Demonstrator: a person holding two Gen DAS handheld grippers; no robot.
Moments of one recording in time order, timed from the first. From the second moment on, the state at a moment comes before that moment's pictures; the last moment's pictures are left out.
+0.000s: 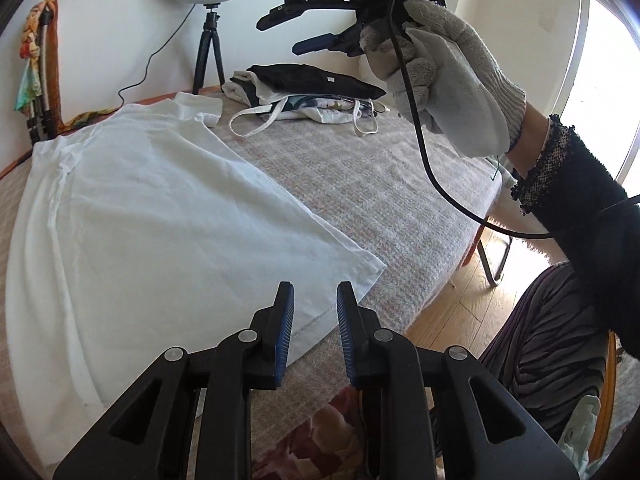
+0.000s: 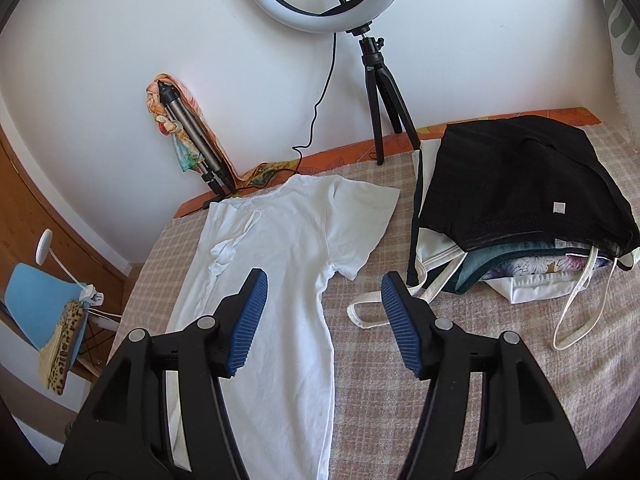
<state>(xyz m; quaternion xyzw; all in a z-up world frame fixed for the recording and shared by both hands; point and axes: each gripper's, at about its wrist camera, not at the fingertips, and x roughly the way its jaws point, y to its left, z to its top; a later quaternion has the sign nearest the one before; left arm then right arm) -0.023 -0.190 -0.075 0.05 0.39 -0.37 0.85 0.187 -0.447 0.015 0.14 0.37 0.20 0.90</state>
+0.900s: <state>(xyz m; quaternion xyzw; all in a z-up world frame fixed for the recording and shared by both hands) 0.024 -0.193 -0.091 -0.05 0.40 -0.32 0.85 0.282 -0.408 -0.069 0.19 0.47 0.22 0.83</state>
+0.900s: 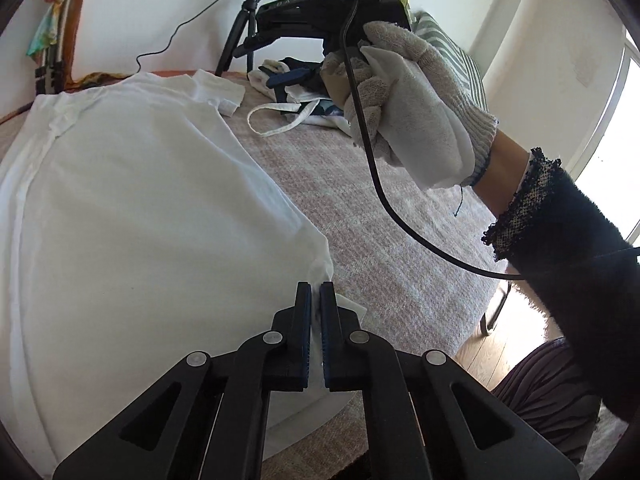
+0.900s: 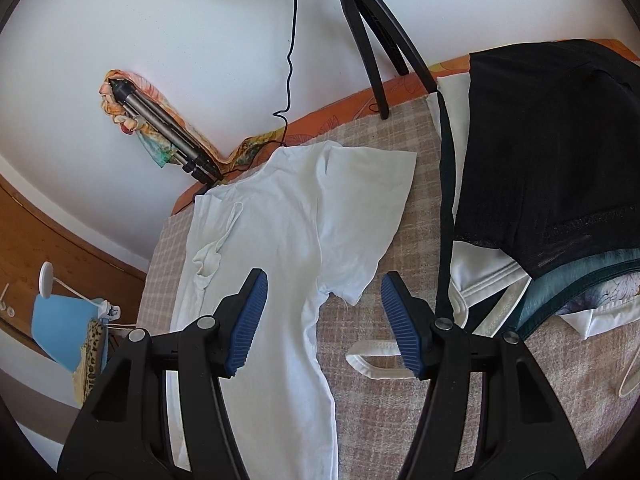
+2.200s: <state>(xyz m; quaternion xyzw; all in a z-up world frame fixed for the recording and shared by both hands) -0.006 -0.086 -0.087 -0.14 0.37 -0.25 0.88 0.318 -0.224 -0.052 0.05 0.47 0.21 0.86</state>
